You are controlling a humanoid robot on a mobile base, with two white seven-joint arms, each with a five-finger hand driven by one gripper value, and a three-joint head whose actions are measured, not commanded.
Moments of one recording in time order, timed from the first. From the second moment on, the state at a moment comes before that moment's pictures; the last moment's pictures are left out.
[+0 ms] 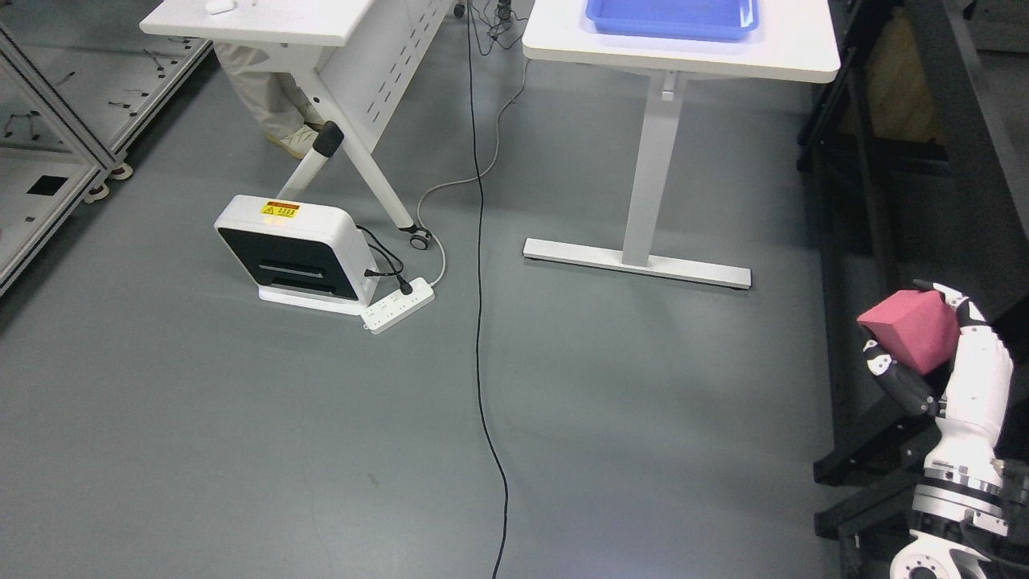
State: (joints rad) left arm 0.00 0.00 0.06 -0.08 0.00 -0.10 -0.08; right arm 0.17 0.00 -0.20 -1.68 0.72 -0.26 -0.32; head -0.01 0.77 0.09
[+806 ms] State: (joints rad) left arm 0.00 0.00 0.06 -0.08 0.00 -0.10 -0.08; right arm 0.18 0.00 -0.20 -1.68 0.72 -0.26 -0.32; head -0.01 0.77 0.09
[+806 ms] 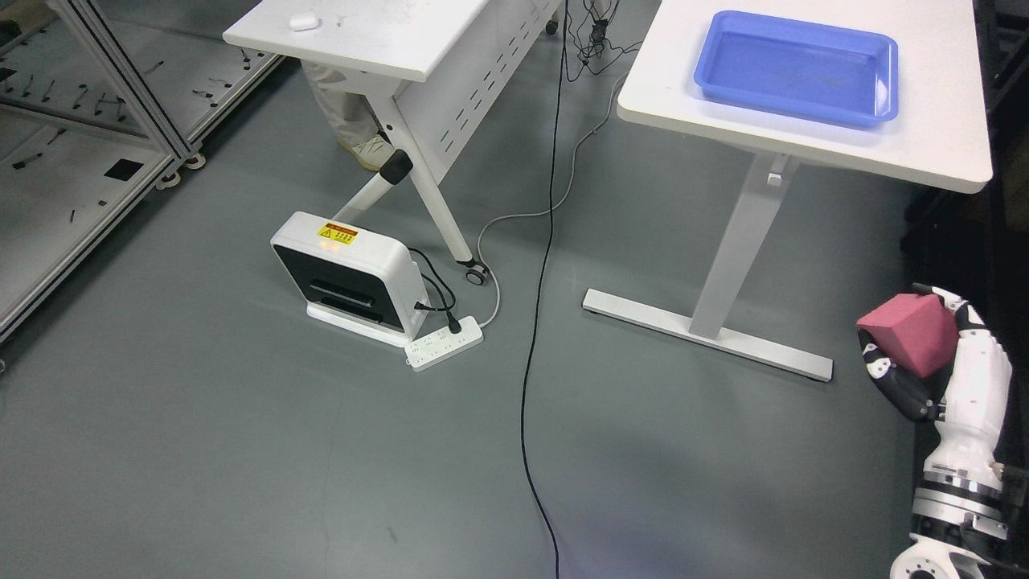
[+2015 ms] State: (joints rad) left arm 0.00 0.00 0.06 -0.08 0.00 -0.10 -0.08; right arm 0.18 -0.01 -0.20 -1.68 0.72 -0.26 -0.32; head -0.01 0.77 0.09
